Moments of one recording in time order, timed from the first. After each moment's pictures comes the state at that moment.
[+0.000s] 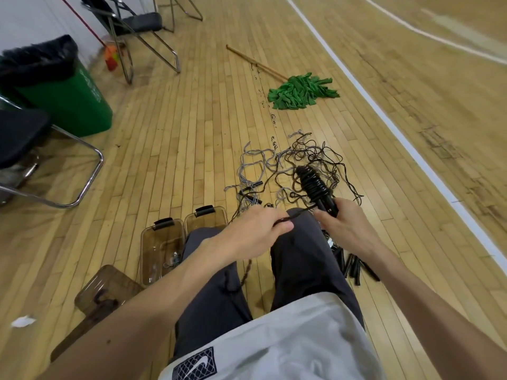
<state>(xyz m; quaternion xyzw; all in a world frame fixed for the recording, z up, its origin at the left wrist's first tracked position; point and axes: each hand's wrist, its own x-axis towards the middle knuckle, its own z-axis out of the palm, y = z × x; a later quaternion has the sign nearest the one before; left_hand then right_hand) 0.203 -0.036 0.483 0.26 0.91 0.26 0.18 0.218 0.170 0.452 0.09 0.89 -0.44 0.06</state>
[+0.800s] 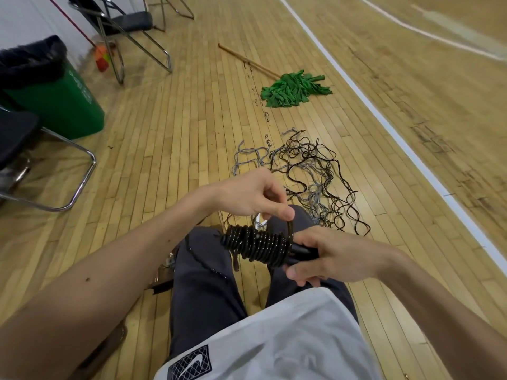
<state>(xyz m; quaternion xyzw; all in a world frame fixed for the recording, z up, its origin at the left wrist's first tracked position) 0.158 -0.027 0.533 0.36 0.81 0.35 0.29 0.257 0.163 0.505 -0.22 0.78 -0.47 0.36</state>
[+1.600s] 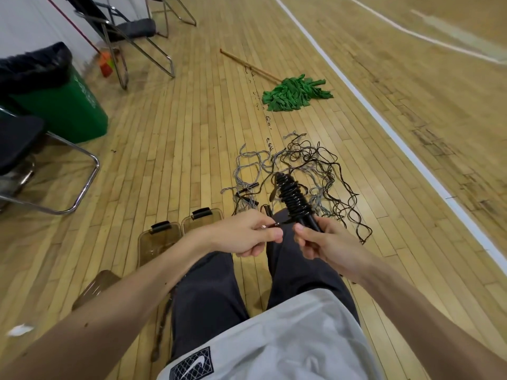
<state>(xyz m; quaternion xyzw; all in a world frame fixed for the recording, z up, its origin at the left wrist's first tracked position) 0.197 -0.048 0.489 0.22 0.82 0.35 0.39 0.253 0.159 0.446 0.04 0.63 -0.74 0.21</state>
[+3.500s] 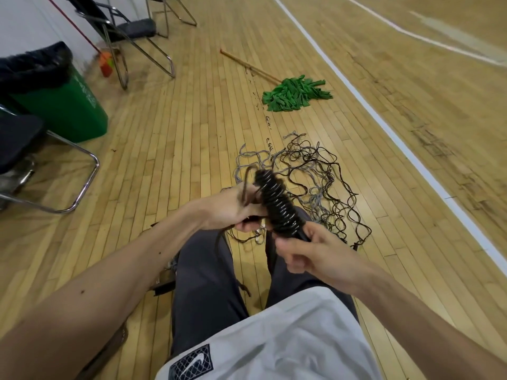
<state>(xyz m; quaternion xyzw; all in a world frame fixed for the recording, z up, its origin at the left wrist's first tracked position) 0.172 -0.061 0.505 0.23 0.78 0.44 0.38 0.274 0.137 0.474 -0.09 0.55 -0.78 0.28</state>
